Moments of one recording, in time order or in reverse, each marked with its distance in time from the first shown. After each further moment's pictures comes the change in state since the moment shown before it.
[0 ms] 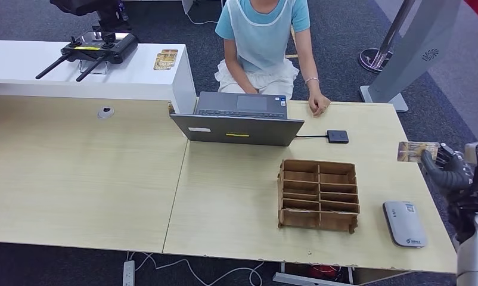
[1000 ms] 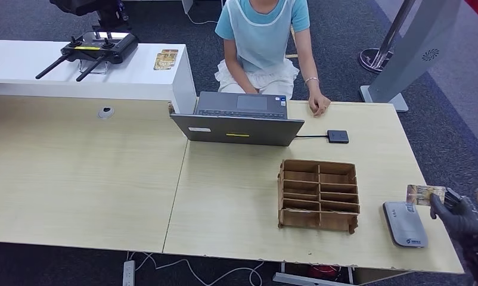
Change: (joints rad) left arm 0.003 0.001 0.012 0.000 0.006 0.000 -0.001; right arm 0.220 -0.102 0.012 0.071 -0.150 0.072 -0.040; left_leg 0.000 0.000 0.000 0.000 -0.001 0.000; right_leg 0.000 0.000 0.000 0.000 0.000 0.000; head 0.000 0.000
